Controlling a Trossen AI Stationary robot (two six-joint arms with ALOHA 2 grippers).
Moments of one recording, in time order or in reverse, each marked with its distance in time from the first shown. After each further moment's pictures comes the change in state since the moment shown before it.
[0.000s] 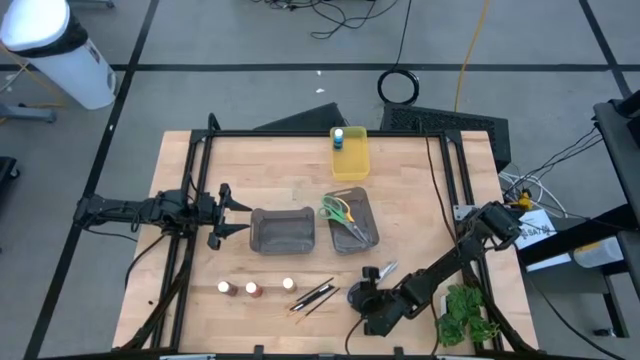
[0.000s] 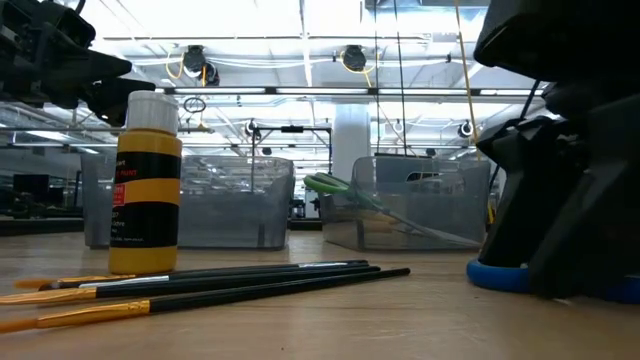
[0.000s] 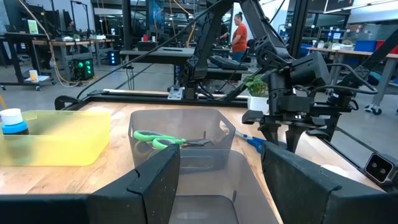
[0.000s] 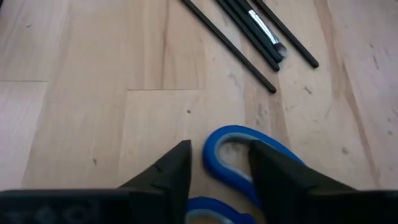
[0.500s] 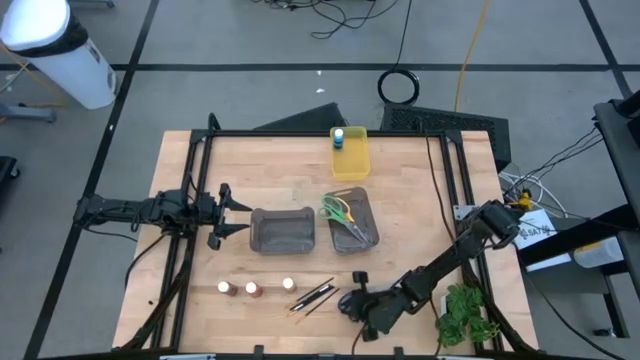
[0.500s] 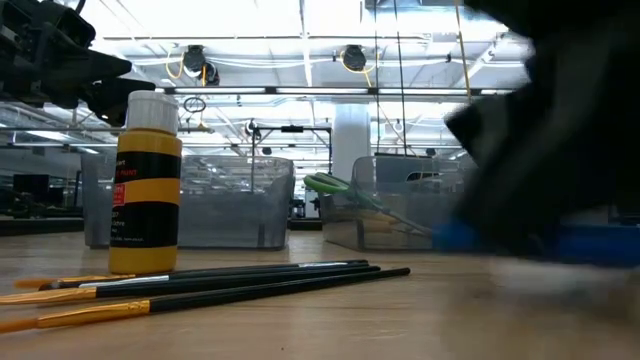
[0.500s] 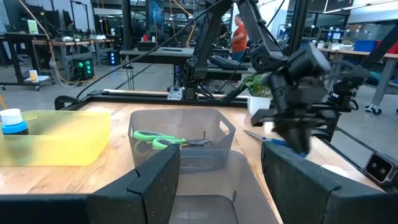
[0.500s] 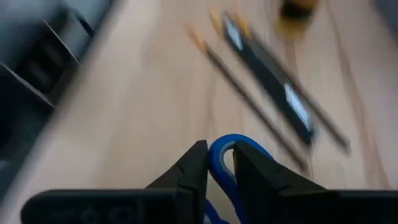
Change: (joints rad) left arm 0.000 0.000 0.000 0.000 0.000 0.000; right arm -0.018 -0.023 -0.007 0.364 -0.012 -0.226
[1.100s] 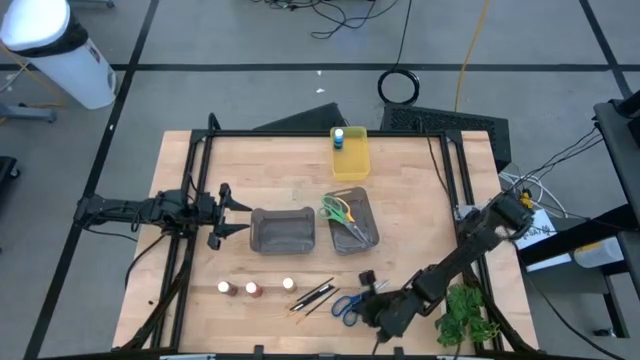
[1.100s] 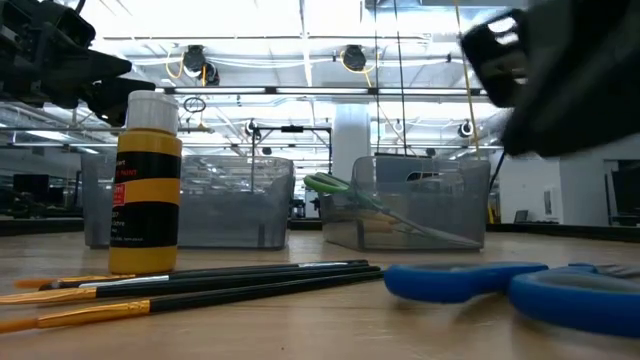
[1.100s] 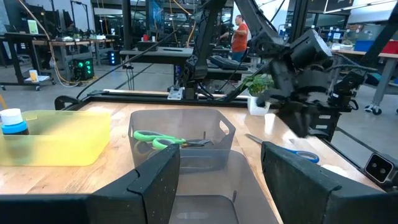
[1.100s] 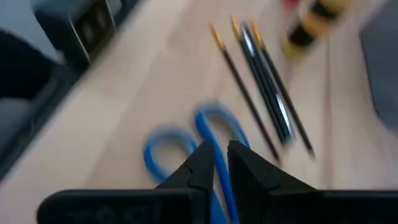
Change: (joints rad) left arm 0.000 0.000 0.000 0.000 -0.001 0.000; right arm 0.047 -0.123 0.002 -0.204 0.022 -0.188
